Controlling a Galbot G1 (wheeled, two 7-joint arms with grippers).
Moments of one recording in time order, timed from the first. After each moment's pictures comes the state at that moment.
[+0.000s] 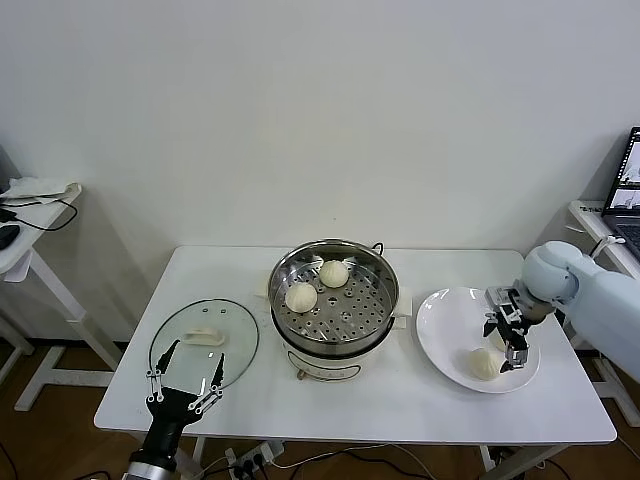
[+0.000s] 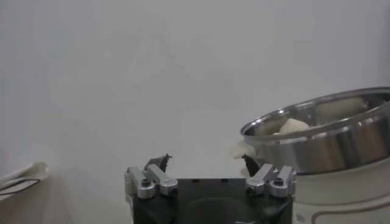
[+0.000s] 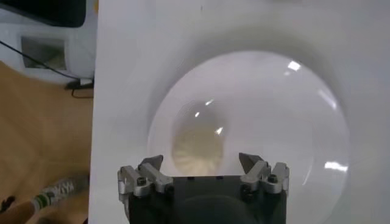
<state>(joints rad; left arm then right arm) 1.74 -1.46 -0.65 -2.10 0.15 -0.24 0.13 -0.14 0.57 -0.60 1.32 -0.26 -0.23 -1.33</state>
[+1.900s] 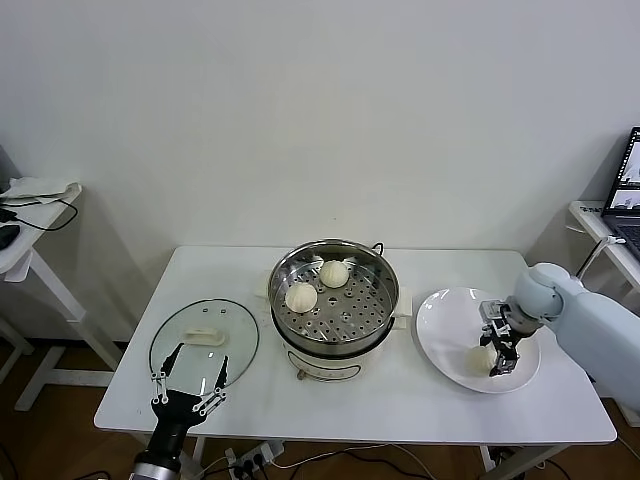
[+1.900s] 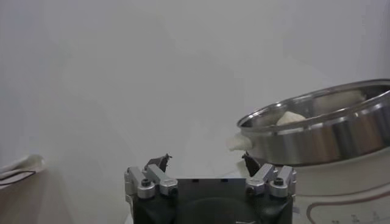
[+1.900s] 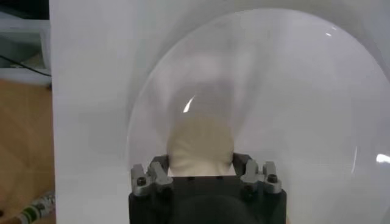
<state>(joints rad) 1.73 -1.46 -0.64 -2.08 0.16 -0.24 0.12 -0.22 0.63 -0.51 1.24 -0.29 -0.20 -1.29</state>
